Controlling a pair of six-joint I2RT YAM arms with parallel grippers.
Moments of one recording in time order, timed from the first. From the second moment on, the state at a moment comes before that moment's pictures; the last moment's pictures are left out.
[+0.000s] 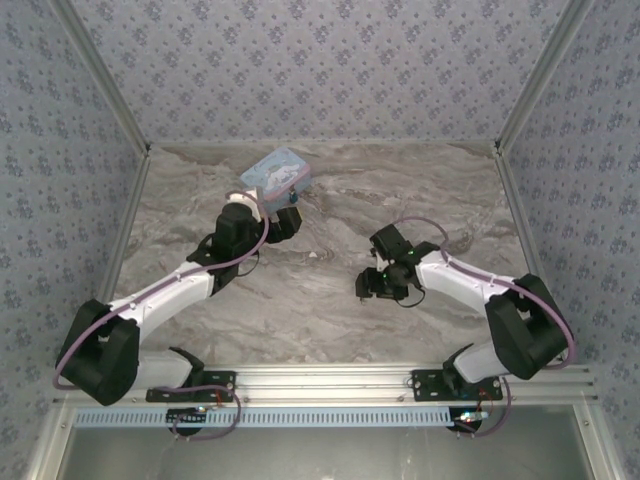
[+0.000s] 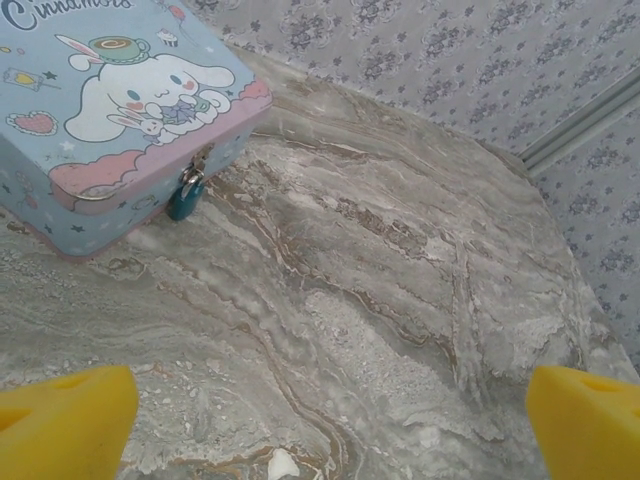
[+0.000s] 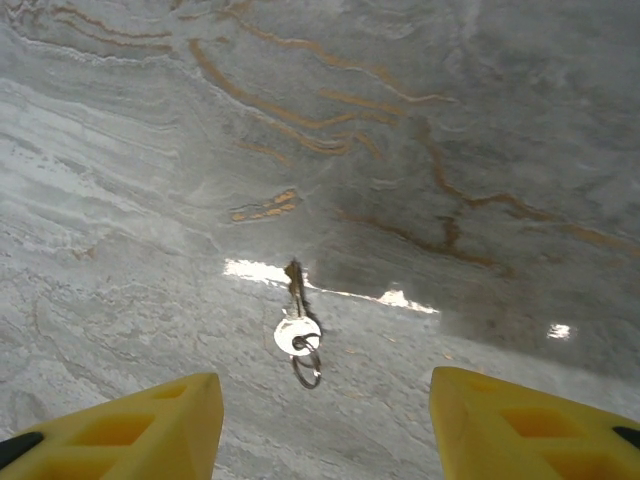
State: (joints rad) left arm -0.54 1.29 0.72 0.19 -0.01 -0.64; right arm 0.58 1.44 0.79 -0.61 -0.22 0.56
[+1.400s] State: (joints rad) left arm -0.54 1.28 0.73 0.16 -0.04 -0.63; right arm 0.66 1.63 0.89 -0.67 -0.18 0.59
